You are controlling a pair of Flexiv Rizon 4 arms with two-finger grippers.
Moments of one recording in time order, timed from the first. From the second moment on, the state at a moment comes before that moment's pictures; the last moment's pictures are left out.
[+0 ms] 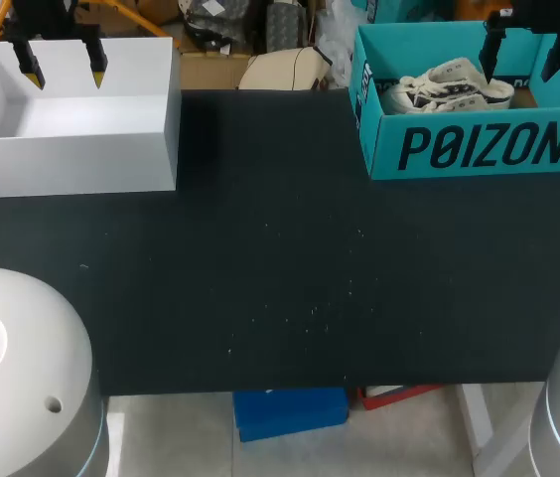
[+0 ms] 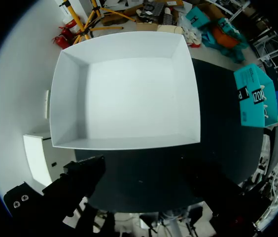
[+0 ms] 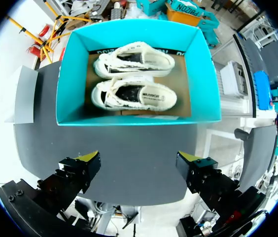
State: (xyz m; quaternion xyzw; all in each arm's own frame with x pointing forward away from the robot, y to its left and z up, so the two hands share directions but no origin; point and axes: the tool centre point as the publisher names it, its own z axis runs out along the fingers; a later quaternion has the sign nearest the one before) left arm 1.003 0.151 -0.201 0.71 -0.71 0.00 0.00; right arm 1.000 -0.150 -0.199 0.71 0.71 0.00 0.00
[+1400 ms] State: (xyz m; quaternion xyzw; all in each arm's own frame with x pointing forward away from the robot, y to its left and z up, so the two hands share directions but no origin) left arm 1.003 0.151 -0.201 0.71 -0.71 0.00 0.00; right arm 0.980 -0.161 -0.176 0.52 0.85 0.01 0.00
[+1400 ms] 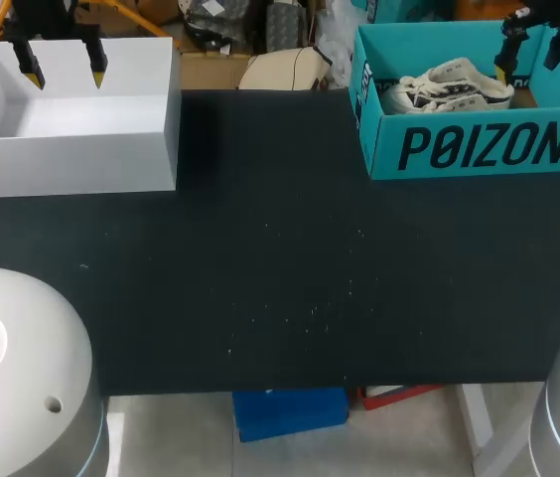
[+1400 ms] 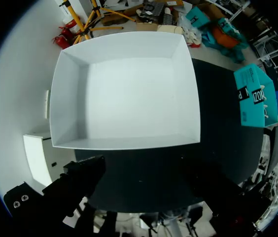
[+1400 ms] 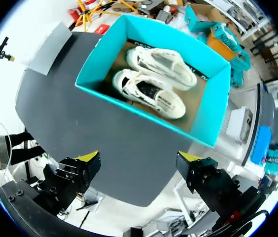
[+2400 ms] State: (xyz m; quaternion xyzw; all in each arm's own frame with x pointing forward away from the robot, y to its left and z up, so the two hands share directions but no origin) left arm 1.003 0.151 -0.201 0.71 -0.71 0.00 0.00; right arm 1.028 -0.143 -0.191 0.05 1.00 0.02 0.04
